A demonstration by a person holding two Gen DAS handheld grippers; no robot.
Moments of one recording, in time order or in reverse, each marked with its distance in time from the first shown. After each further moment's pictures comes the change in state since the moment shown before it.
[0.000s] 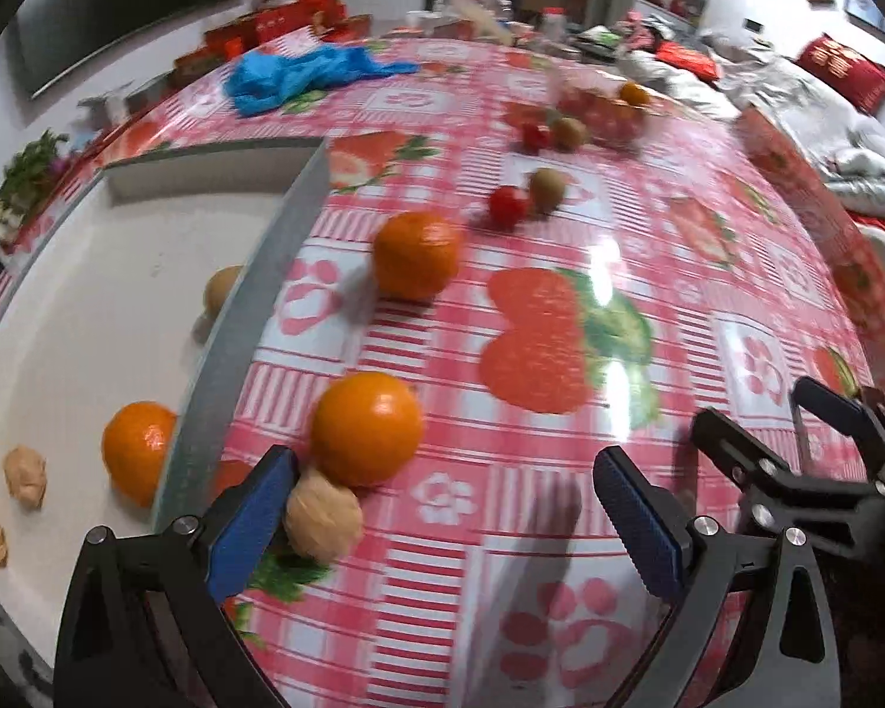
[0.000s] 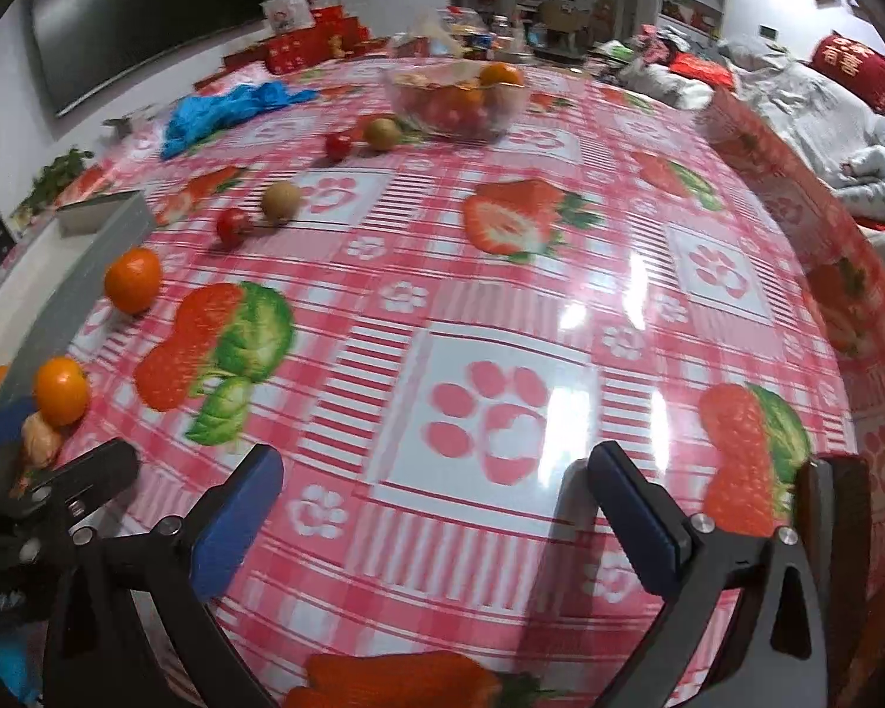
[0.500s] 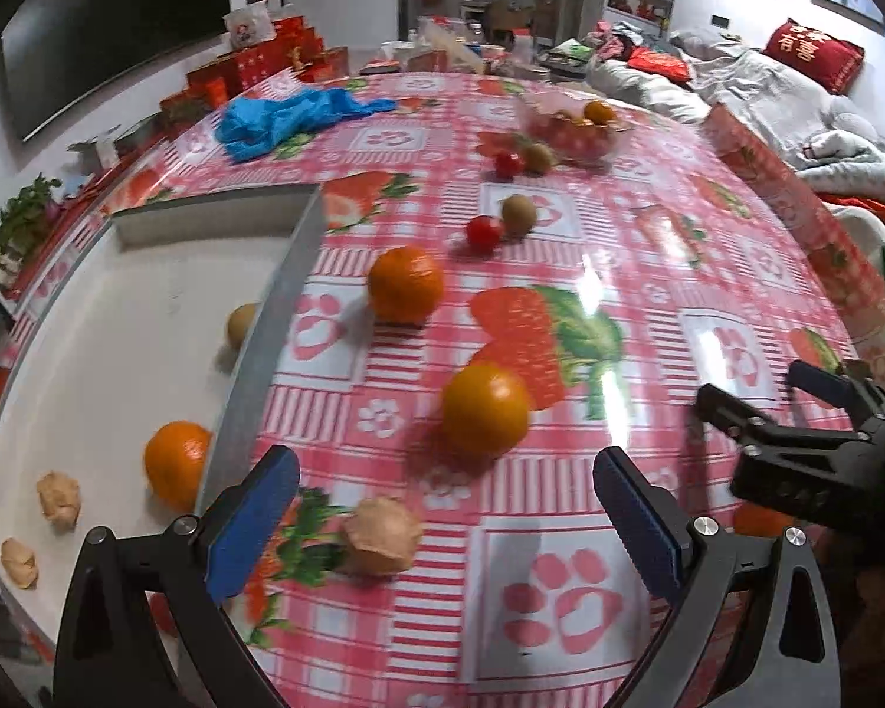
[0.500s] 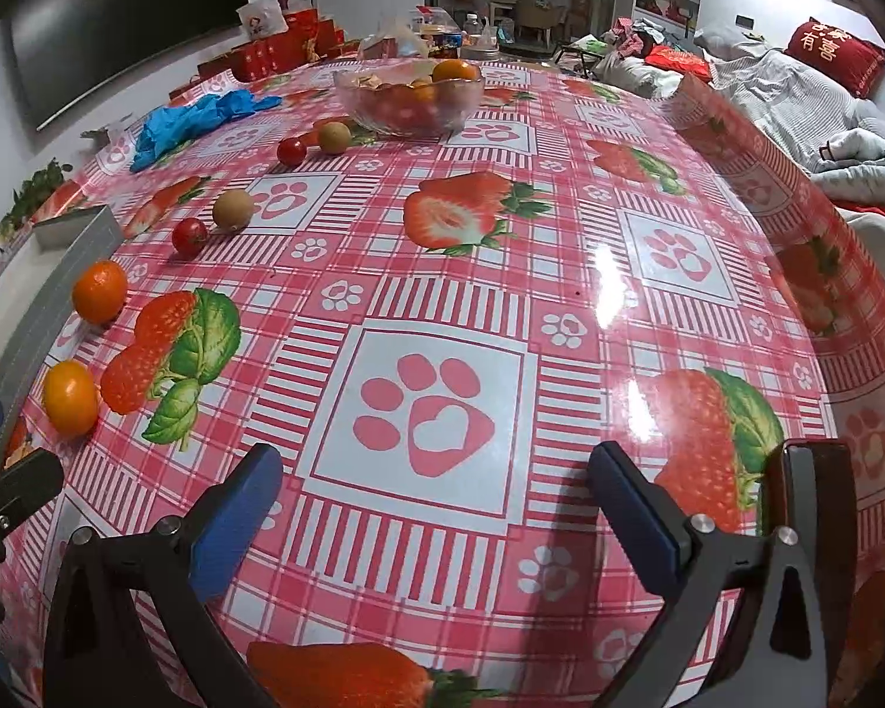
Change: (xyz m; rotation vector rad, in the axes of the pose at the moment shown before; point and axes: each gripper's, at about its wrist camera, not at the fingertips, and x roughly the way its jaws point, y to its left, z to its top) left arm -0.021 0.001 -0.003 0.048 -0.051 0.013; right arm -0.001 -0.018 -0.002 0.038 -0.005 -0.020
